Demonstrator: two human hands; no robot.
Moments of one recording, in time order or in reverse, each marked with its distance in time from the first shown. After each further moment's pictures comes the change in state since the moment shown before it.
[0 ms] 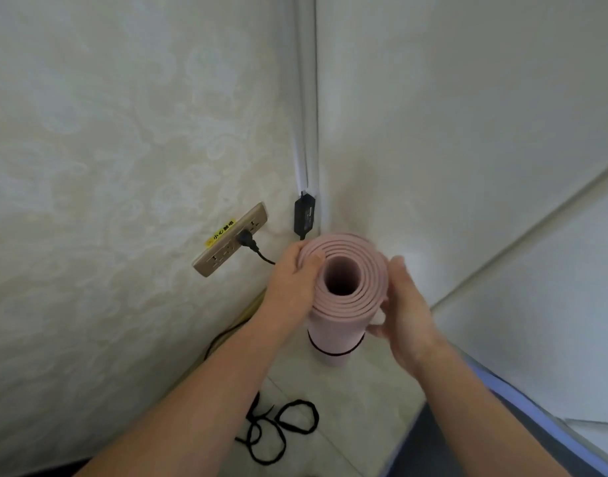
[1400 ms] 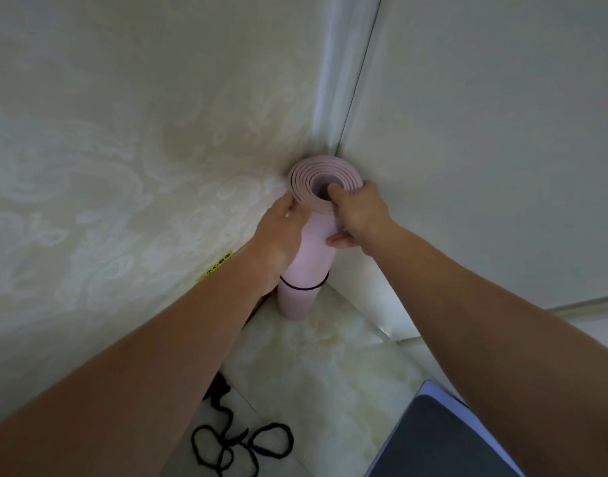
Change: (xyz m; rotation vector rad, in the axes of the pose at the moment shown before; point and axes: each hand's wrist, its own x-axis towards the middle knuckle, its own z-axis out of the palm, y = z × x) left_hand 0.151 0.063 -0.058 -0.137 -0.032 -0.163; right_hand 0.189 -0.148 0.097 -0.583 0.286 0.037
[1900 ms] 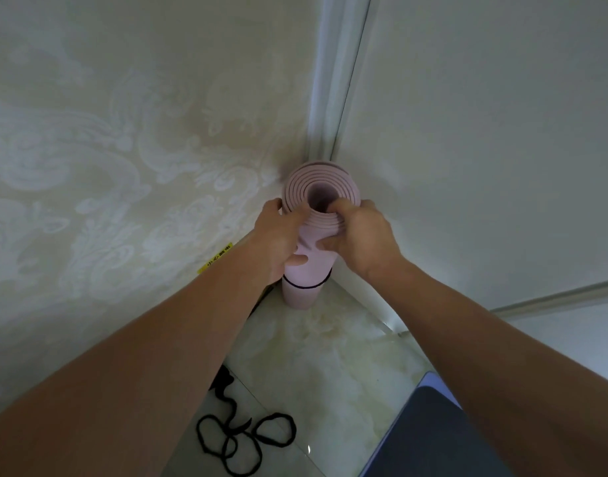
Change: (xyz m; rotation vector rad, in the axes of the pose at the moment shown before) left_hand -0.003 -0.006 0.005 -0.115 0.027 -0.240; right_hand -0.035 0.044 -0.011 -0.695 -0.028 -0.461
